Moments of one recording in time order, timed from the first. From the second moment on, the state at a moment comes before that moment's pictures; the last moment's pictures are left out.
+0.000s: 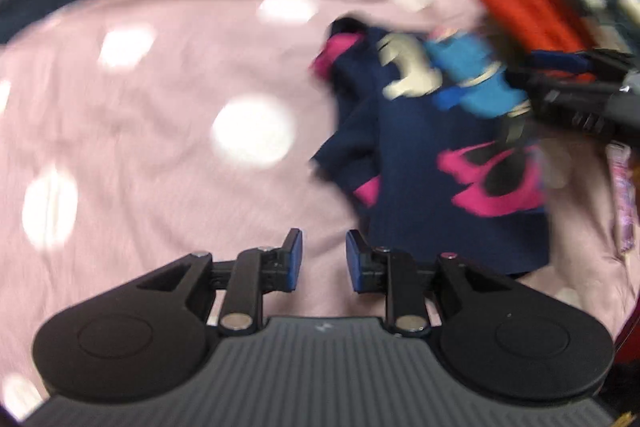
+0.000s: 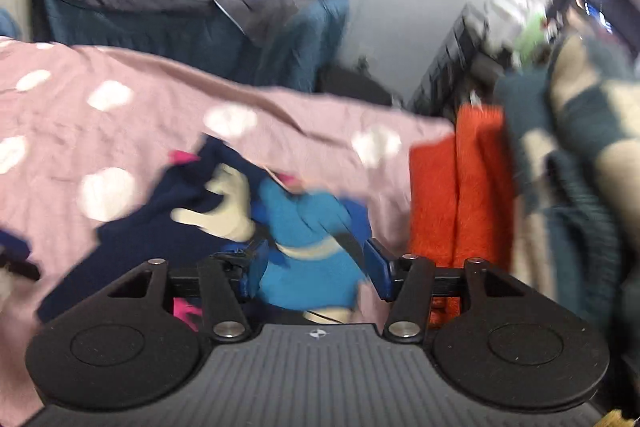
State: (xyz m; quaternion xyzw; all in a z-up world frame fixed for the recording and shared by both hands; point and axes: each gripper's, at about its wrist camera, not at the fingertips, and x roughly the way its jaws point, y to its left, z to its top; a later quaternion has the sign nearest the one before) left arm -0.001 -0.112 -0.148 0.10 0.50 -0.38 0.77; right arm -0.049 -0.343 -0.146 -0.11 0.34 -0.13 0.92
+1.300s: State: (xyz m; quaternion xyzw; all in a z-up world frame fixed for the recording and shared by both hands) left arm -0.050 -0.217 -0.054 0.33 0.43 -0.28 0.79; right arm -0.102 -0.340 -0.105 -0.05 0.47 -0.07 0.88
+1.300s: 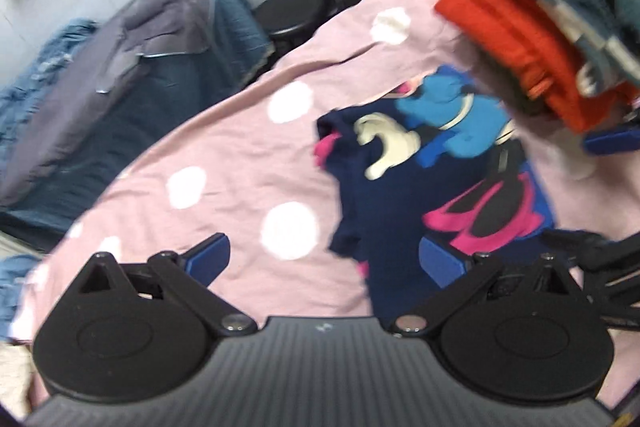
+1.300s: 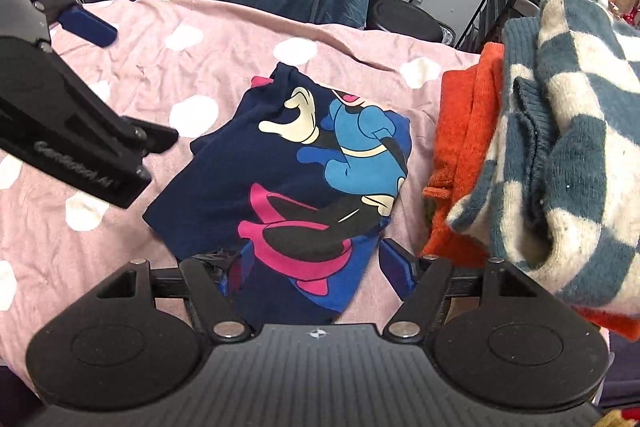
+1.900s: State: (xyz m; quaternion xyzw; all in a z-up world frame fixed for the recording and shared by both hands) left arm -0.050 -0.220 -0.070 0.32 0.46 -0.30 0.77; right arm -0.096 -0.344 -0.114 -0.06 0.50 -0.07 0.86
